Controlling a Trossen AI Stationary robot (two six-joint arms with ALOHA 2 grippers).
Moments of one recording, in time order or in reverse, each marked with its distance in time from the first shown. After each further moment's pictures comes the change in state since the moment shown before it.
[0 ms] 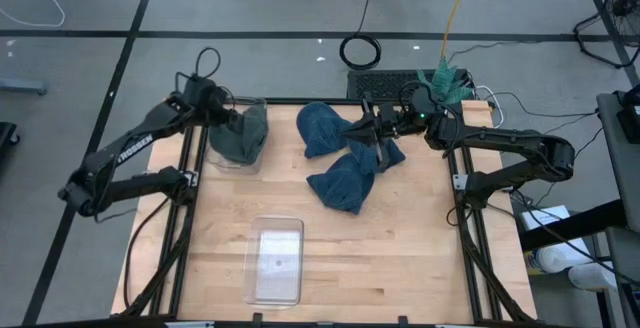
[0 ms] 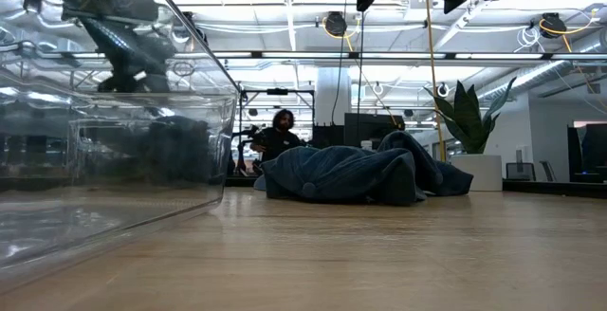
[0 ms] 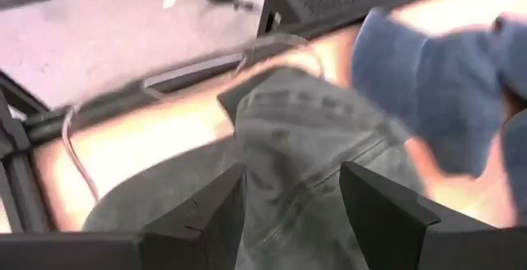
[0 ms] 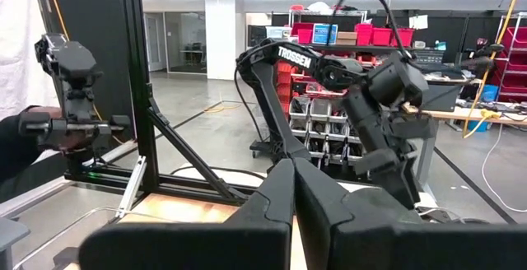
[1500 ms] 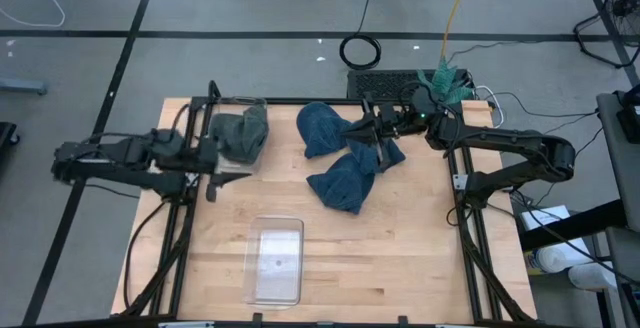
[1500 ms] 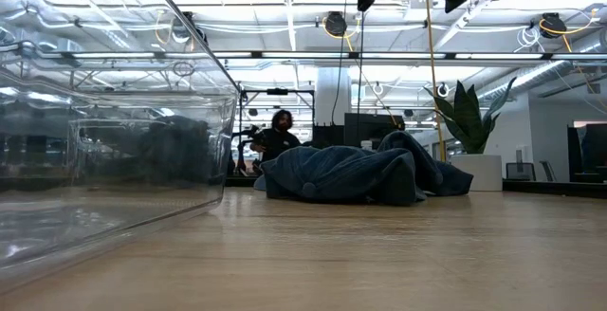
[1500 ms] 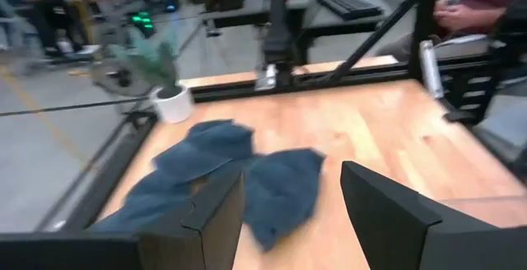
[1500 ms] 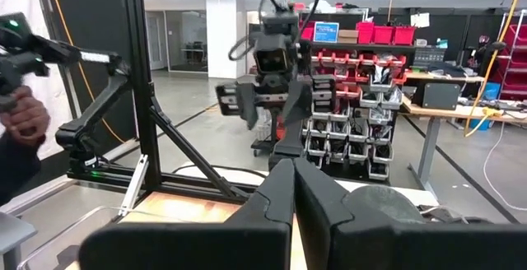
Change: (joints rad) left arm -1.013 -0.405 -0.027 0.192 -0.188 0.301; right arm 0.000 -0.012 0.000 -0.015 -0.005 0.000
